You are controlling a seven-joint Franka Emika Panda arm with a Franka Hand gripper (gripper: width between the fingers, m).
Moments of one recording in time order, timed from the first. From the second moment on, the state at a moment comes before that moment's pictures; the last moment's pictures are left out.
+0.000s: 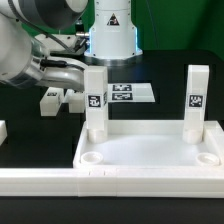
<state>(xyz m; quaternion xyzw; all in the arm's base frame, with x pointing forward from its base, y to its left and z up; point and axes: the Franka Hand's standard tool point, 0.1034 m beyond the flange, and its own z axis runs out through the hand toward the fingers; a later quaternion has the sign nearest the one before) 0.424 -0.124 0.045 -0.87 0.20 0.43 0.11</state>
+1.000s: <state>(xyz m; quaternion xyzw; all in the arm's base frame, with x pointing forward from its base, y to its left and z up) 0.403 -0.126 0.051 -0.88 0.22 0.41 0.12</state>
